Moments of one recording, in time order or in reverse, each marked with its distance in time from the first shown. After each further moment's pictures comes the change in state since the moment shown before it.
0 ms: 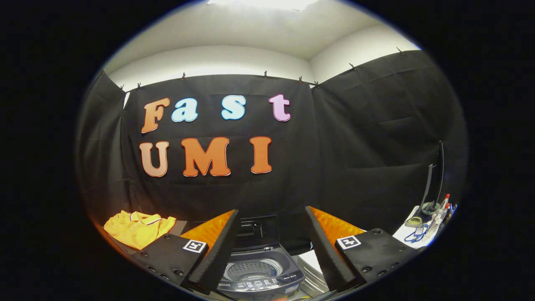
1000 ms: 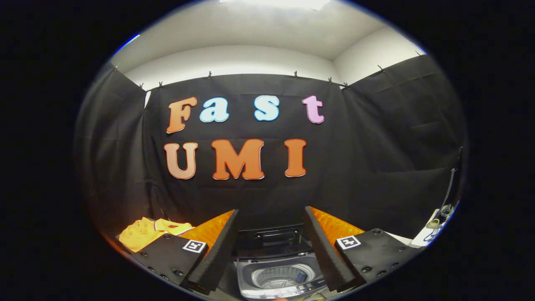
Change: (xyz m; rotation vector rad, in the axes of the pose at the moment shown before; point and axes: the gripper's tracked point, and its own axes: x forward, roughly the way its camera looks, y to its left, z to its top) arm 0.037 0.178 0.013 0.016 0.008 0.215
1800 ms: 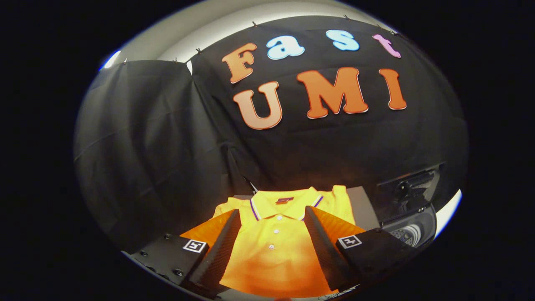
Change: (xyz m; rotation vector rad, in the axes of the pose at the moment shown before) arm 0.105 0.333 -0.175 0.167 0.423 0.419
